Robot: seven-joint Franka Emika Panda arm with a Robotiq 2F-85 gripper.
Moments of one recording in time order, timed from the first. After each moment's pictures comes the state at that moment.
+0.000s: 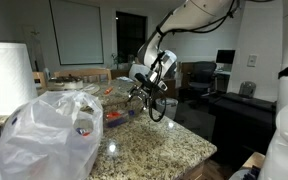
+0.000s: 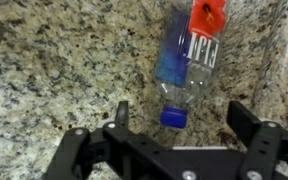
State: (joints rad) arm 0.00 0.22 0.00 -2.21 0.97 2.48 0.32
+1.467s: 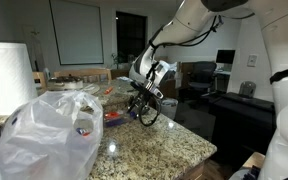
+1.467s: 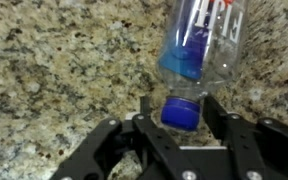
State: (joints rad) arm 0.00 0.40 -0.01 -2.08 0.97 2.43 0.46
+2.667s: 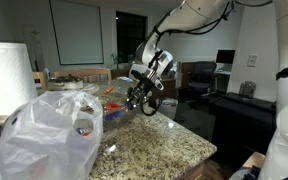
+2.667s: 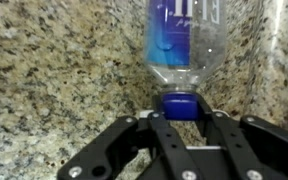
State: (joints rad) arm 0.00 0.26 -0.02 -2.13 0.97 2.33 0.46
